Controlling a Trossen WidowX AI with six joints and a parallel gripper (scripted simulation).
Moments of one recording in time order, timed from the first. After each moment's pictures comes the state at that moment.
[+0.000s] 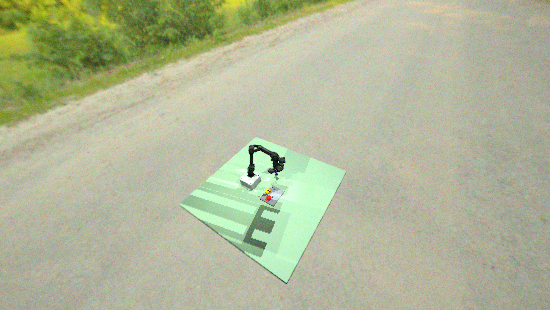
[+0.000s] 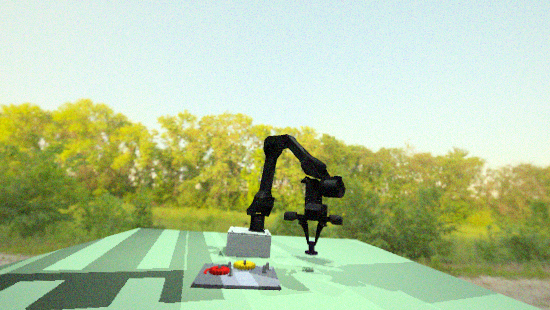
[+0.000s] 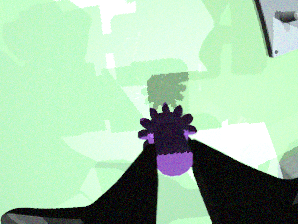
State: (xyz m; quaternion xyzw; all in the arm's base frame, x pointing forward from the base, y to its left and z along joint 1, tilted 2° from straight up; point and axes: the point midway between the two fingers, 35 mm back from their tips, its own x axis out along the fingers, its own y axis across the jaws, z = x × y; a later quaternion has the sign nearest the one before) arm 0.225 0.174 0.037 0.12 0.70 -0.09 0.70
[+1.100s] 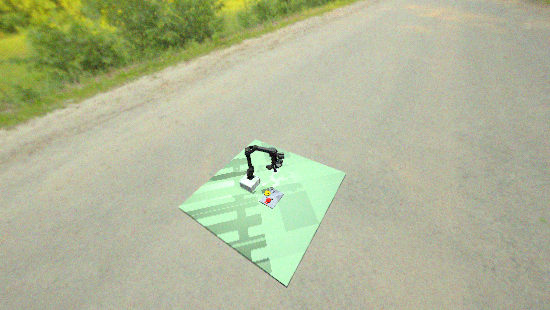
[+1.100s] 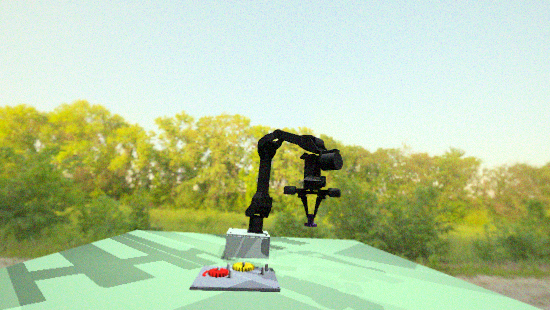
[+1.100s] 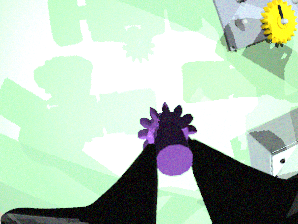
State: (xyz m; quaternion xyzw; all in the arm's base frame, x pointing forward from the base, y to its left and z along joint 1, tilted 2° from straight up) arm 0.220 0.169 0.127 0.12 0.70 -0.09 0.70
